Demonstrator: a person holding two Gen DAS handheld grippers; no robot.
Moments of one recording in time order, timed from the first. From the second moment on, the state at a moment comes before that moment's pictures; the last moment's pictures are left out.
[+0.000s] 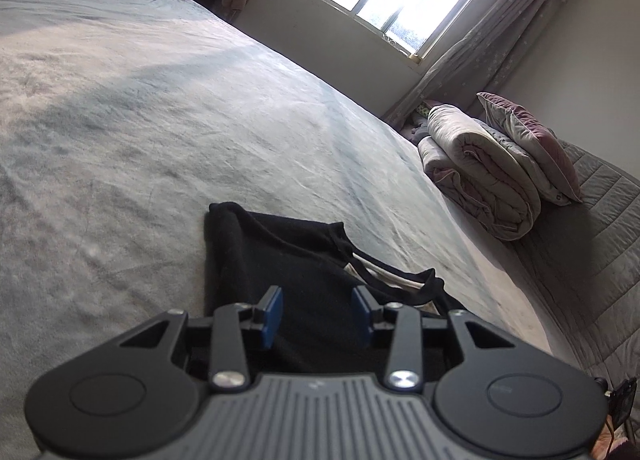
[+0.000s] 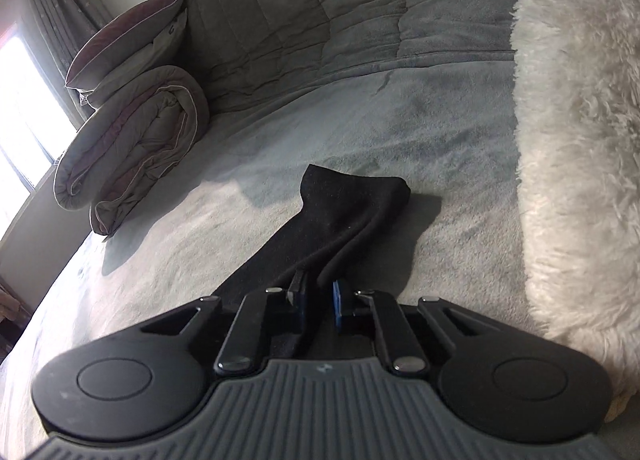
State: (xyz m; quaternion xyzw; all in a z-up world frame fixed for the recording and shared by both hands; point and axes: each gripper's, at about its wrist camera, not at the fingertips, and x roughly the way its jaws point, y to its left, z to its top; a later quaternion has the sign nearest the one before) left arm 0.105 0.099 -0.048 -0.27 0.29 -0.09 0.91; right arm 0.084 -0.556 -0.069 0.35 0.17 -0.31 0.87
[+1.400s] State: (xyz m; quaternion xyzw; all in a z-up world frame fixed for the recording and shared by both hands) left arm 0.094 0.140 -0.024 -0.31 0.28 -0.14 0.90; right arm 0.119 -0.226 0.076 0.20 0.15 0.12 0.96
